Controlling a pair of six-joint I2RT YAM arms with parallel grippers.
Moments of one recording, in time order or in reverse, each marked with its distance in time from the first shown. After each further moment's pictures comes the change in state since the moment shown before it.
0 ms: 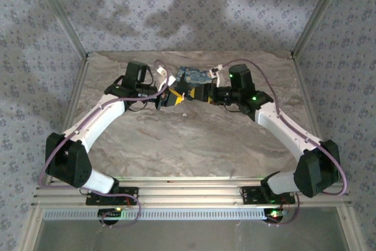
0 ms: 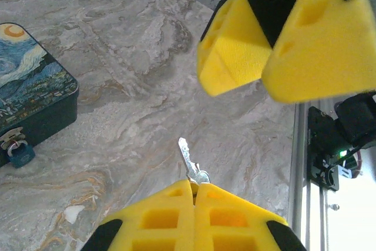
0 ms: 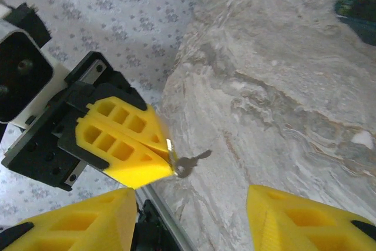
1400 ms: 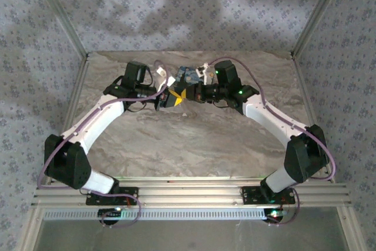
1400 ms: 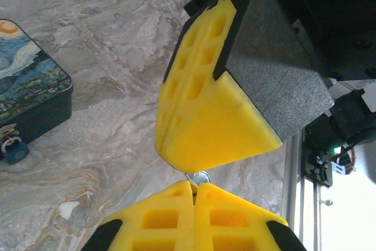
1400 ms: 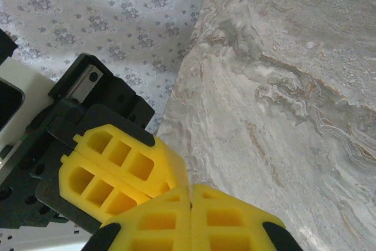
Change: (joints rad) left arm -0.001 -0.016 -0.004 -0.016 -0.005 -0.002; right arm 0.055 0.138 0.092 0.024 -0.031 0.069
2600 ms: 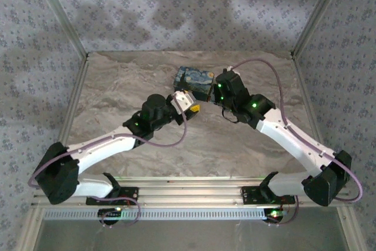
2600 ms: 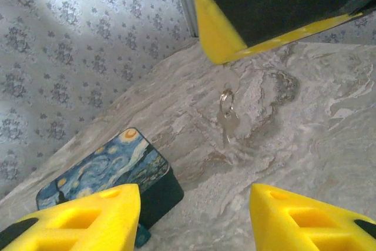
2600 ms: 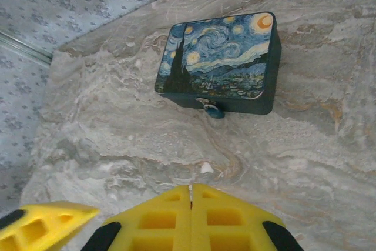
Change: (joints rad) left arm -0.399 -0.130 -0.417 0.818 -0.779 0.114; right arm 0.157 -0.250 0.024 -0.396 0.941 0.106
